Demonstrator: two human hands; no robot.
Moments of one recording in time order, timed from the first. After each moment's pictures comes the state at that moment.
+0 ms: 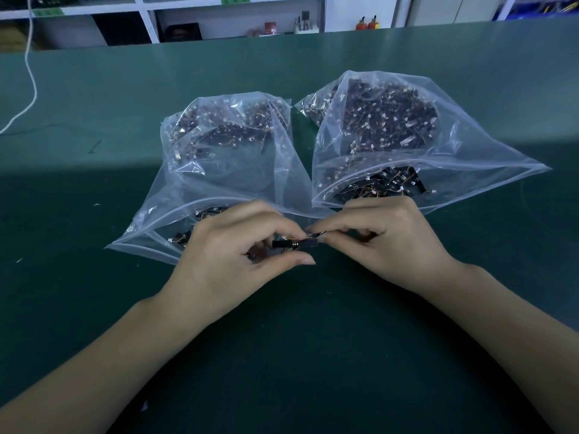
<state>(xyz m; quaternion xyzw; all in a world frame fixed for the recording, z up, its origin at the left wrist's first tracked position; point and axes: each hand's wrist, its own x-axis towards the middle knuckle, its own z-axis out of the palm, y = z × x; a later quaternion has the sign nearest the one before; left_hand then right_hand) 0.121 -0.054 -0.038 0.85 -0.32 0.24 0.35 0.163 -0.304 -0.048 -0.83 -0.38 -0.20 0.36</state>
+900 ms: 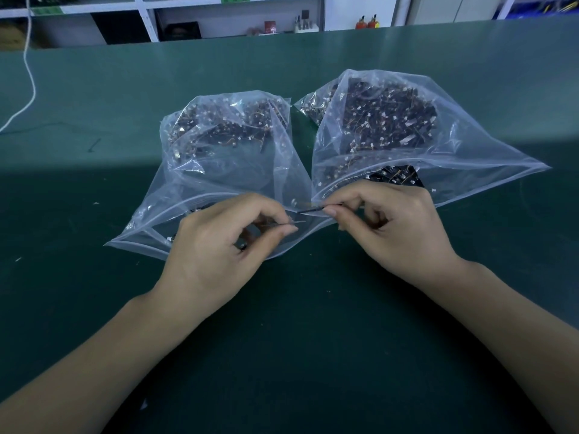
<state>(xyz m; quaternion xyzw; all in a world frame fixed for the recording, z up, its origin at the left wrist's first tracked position) 0.123 -0.049 -0.041 0.85 -0.27 0.29 0.35 0.164 -0.306 -0.046 -0.83 -0.31 -0.25 0.39</state>
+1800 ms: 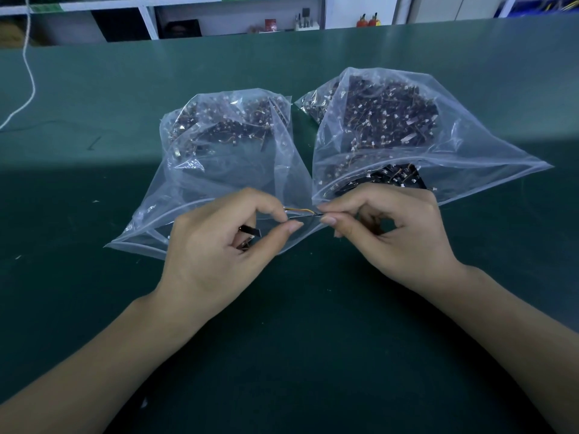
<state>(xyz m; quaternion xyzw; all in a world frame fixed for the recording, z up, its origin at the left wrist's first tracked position) 0.110 -0.060 -0.026 0.85 -0.23 0.33 0.33 0.153 -0.298 -0.041 -0.76 -0.37 -0.24 0.48</state>
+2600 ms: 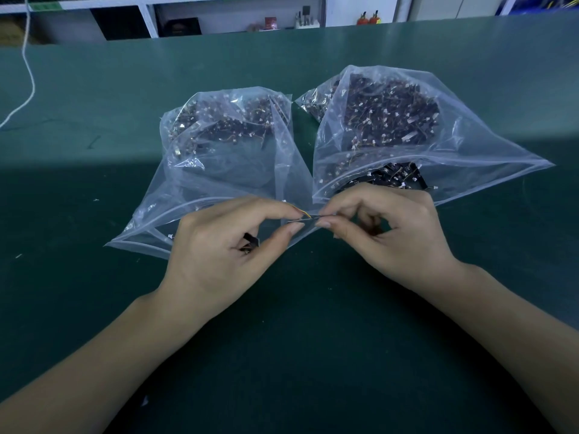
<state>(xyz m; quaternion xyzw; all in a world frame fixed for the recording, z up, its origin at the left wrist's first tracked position) 0.114 -0.059 -0.026 0.85 -0.29 0.34 0.29 0.153 -0.297 -0.043 -0.79 -0.36 -0.23 0.44</state>
